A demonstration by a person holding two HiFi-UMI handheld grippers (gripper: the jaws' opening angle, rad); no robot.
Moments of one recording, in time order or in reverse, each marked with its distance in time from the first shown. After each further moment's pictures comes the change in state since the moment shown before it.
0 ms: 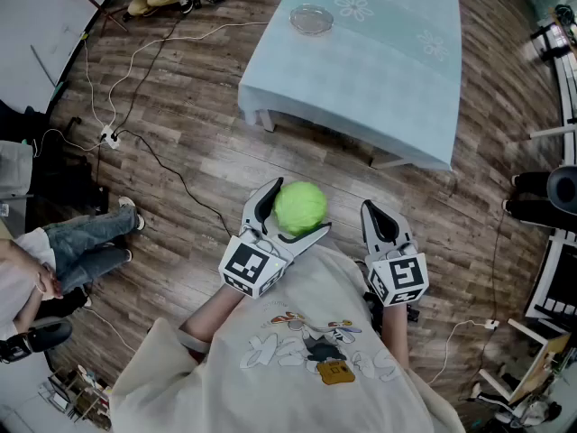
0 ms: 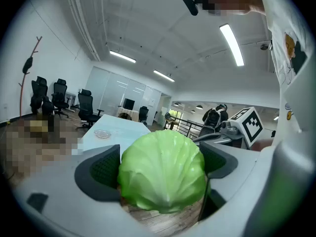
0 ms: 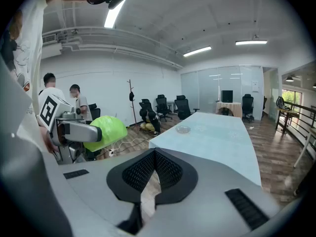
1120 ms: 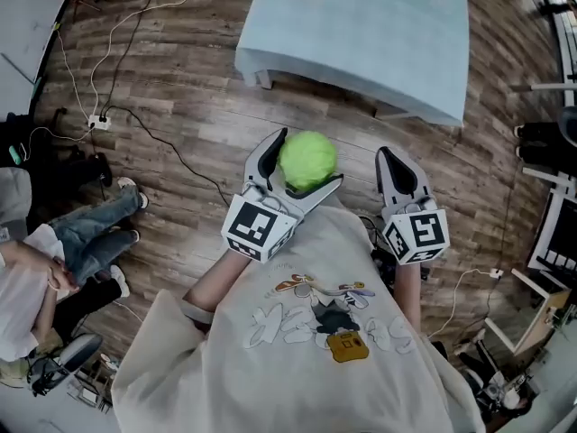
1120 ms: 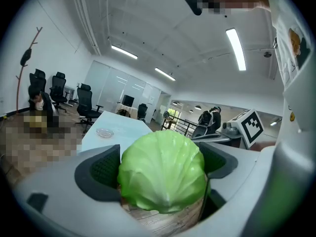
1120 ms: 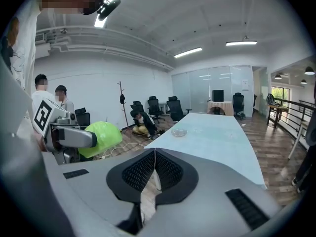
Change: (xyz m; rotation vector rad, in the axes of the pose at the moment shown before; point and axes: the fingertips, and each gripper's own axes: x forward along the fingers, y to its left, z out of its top) left arm 0.011 0.072 0.020 -0.032 0.011 -0.020; right arm 0.063 -0.005 0.042 0.052 -0.041 -0.080
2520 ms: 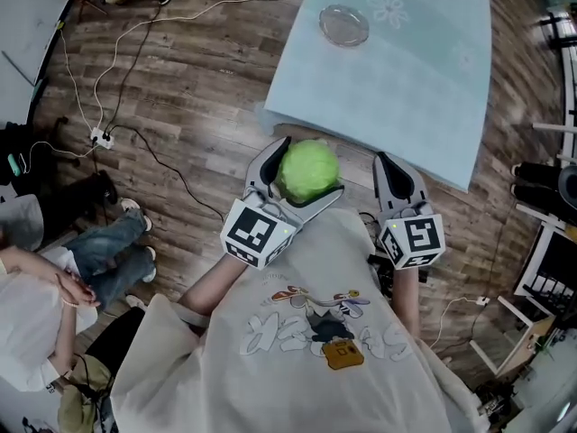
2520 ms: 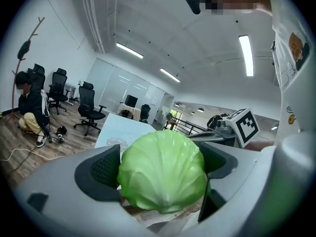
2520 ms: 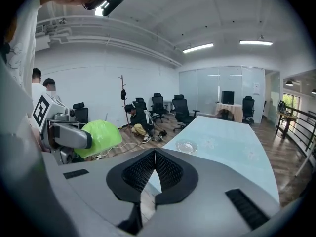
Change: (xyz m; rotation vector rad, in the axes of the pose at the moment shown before) left arm 0.067 0.189 0.065 -0.033 -0.009 -0.003; right arm 0.209 -0.010 0.094 -0.089 0.046 0.042
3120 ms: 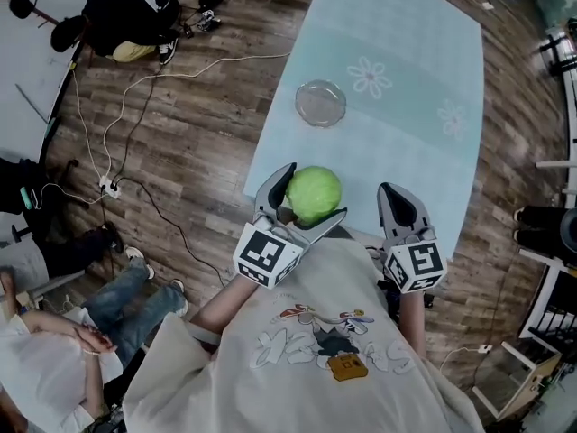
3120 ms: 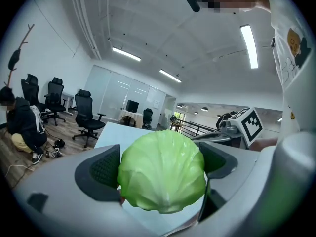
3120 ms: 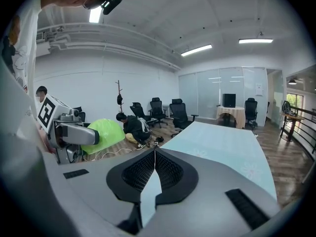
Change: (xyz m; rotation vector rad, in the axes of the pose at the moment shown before) left arm 0.193 0.053 0.069 0.059 -0.027 0.053; right arm 0.076 -0.184 0.055 0.007 -0.043 0.039
